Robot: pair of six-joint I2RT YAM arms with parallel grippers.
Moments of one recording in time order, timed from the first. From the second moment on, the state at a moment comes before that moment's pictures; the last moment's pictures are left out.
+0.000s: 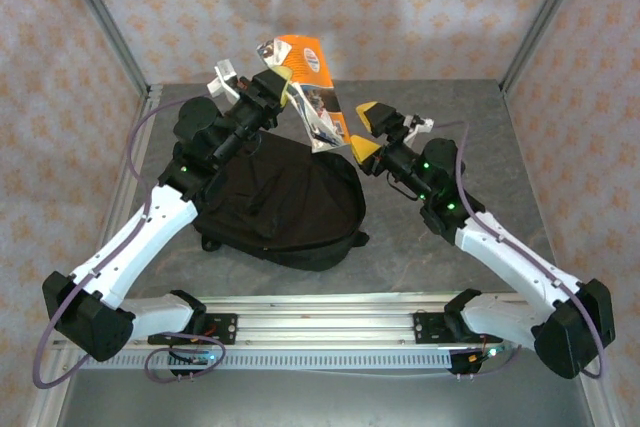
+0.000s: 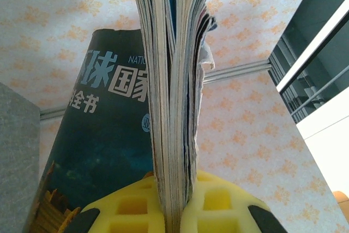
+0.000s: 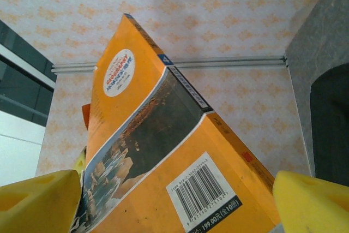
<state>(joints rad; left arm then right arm) -0.45 1.22 1.19 0.23 0.14 -1.42 0.57 1.09 0.84 0.34 -0.20 1.63</state>
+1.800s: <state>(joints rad) -0.76 1.62 1.62 -0.98 -0.18 -0.60 0.65 0.88 1.19 -1.00 0.37 0.98</state>
